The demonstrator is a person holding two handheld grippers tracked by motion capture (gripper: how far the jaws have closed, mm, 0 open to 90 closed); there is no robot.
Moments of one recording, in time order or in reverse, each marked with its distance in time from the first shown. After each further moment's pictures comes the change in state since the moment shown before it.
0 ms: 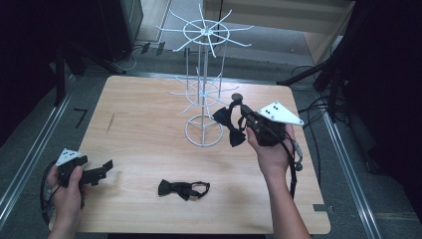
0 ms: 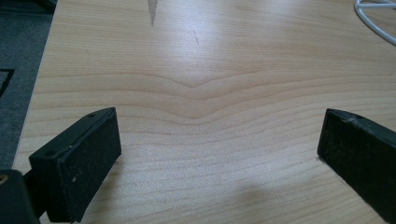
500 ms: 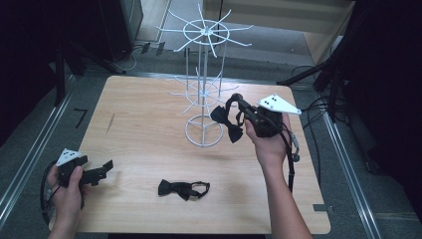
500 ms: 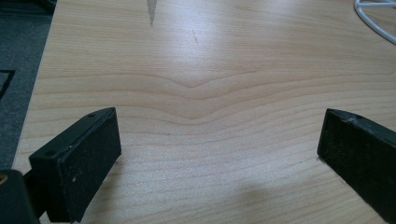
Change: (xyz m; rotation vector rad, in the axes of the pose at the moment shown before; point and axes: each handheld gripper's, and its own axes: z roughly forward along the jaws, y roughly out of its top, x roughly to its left) left arm 0.000 0.000 0.000 0.000 0.000 0.005; right arm -0.012 0.001 0.023 0.024 0.033 0.068
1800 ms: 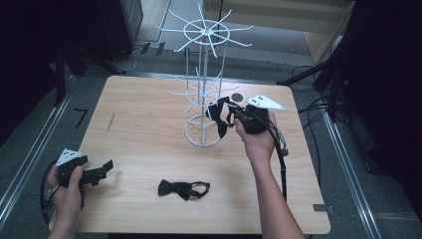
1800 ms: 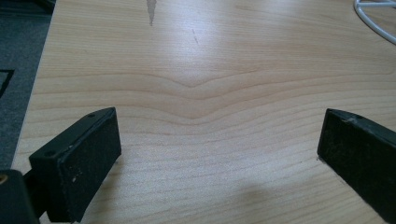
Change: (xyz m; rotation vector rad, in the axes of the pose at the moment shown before) left arm 0.000 0.000 0.000 0.000 -0.003 0.000; right arm -0.001 -0.022 0.041 0.055 0.039 0.061
